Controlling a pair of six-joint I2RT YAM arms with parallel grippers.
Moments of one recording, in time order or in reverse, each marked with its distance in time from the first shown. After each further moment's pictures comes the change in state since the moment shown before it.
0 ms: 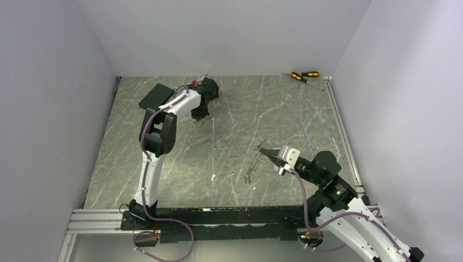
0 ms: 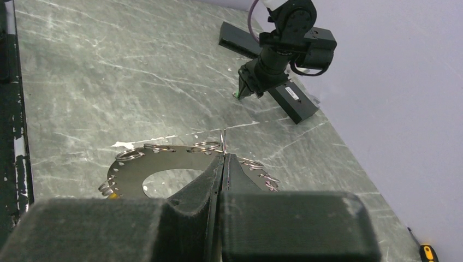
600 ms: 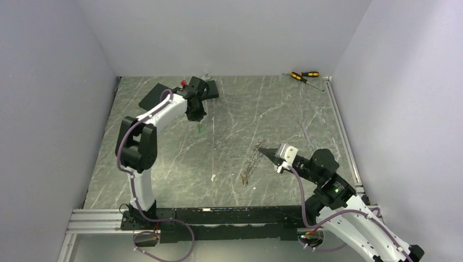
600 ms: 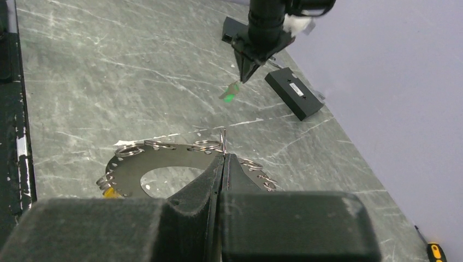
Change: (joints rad) left arm 0.005 -0.332 -0.323 0.100 0.174 -0.113; right arm 0.000 0.035 0.011 0.005 0.000 0.007
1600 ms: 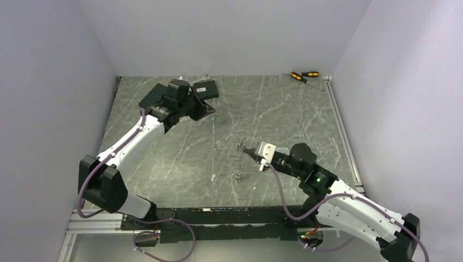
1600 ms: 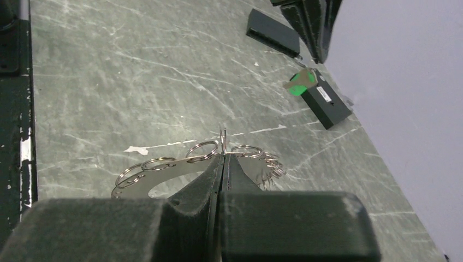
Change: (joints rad) left arm -0.026 -0.521 -0.331 0.349 0.375 -0.383; right arm 0.150 0.230 0.001 0.170 0.095 -0.010
